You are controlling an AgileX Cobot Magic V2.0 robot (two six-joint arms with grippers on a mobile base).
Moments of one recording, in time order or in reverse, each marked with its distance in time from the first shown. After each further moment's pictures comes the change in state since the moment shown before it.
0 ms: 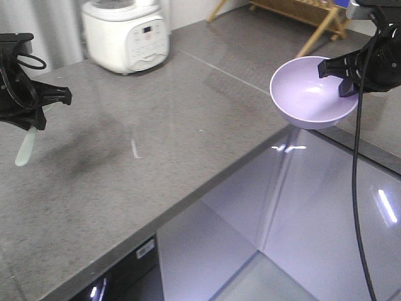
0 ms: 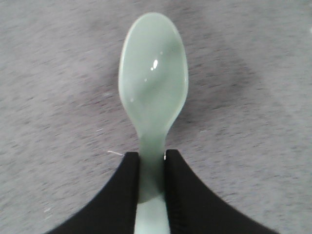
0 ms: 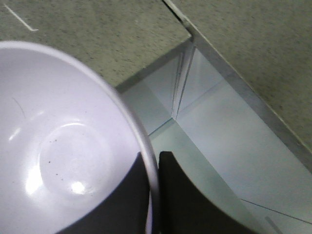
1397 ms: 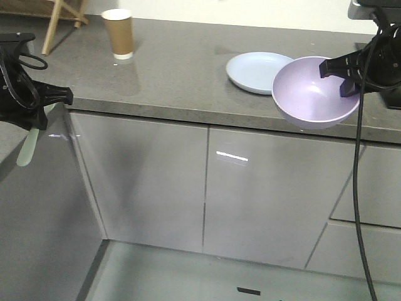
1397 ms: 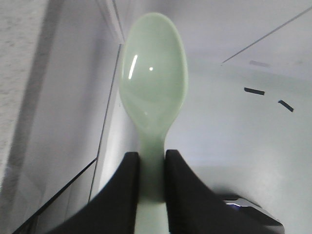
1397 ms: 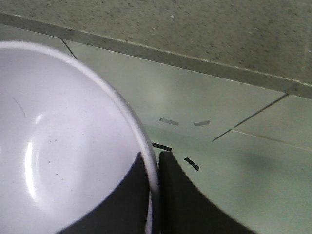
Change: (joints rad) left arm 0.000 0.000 0.000 -0.001 -0.001 0.000; right arm 0.000 0.000 0.000 -0.002 0.000 0.000
